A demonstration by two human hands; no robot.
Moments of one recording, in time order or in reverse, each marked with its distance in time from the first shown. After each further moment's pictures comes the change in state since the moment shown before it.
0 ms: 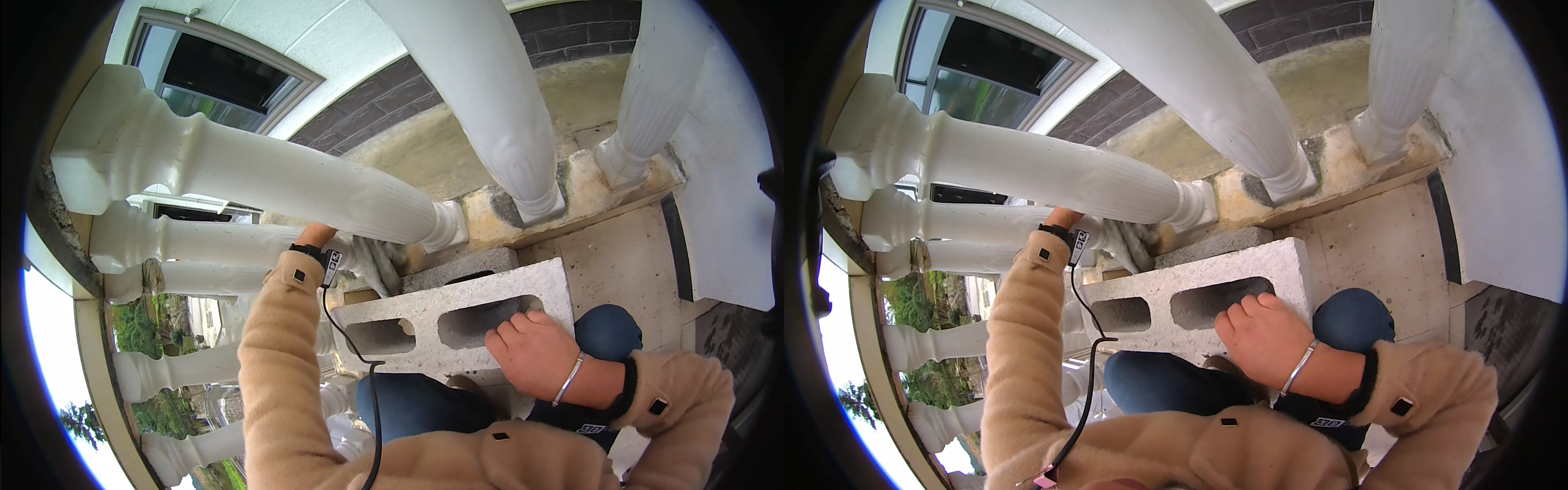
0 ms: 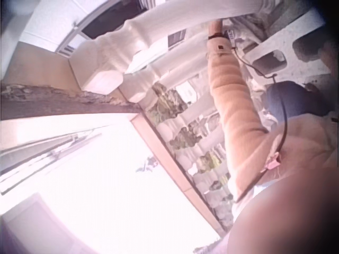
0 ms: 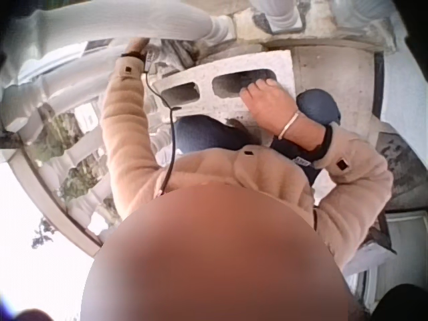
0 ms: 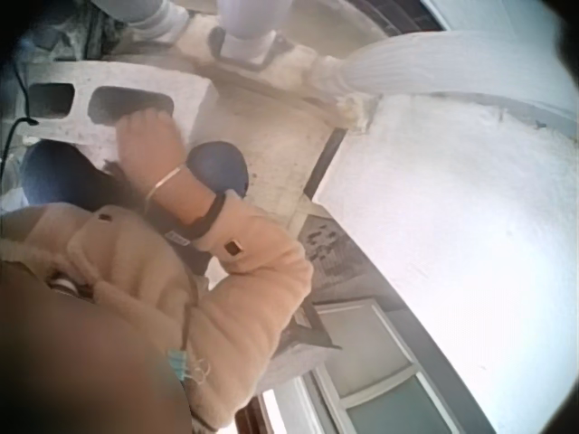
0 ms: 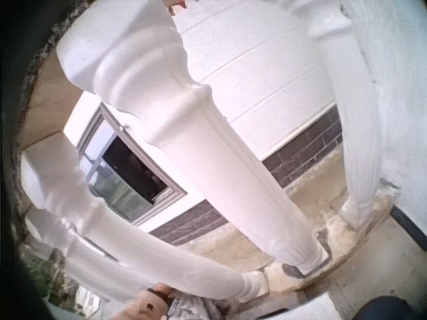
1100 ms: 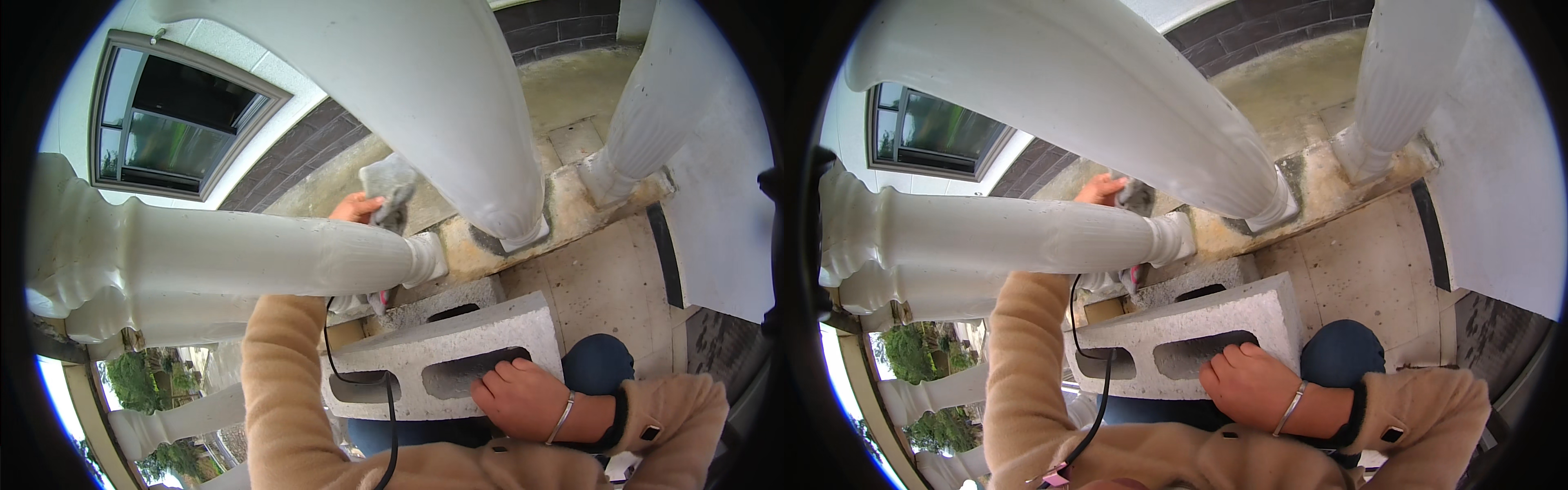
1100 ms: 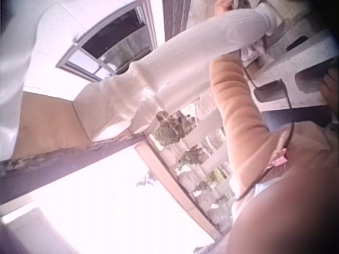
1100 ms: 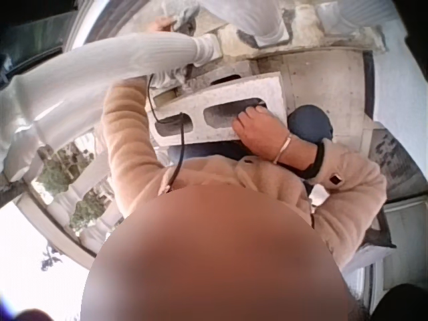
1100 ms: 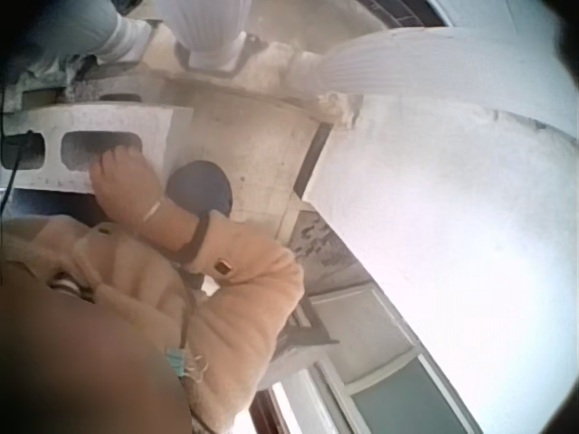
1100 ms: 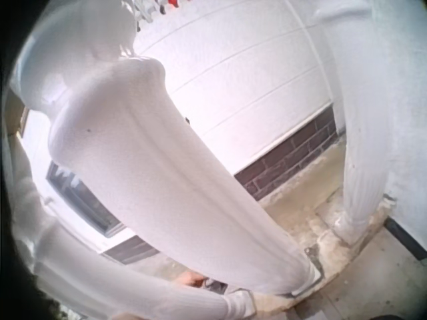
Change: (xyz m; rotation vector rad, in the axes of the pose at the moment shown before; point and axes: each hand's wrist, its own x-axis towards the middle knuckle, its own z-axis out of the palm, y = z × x) left_hand 0.099 0.060 0.023 -1.465 -0.305 -0.323; right_hand 0.009 0.006 -0.008 0.170 -0.051 0.018
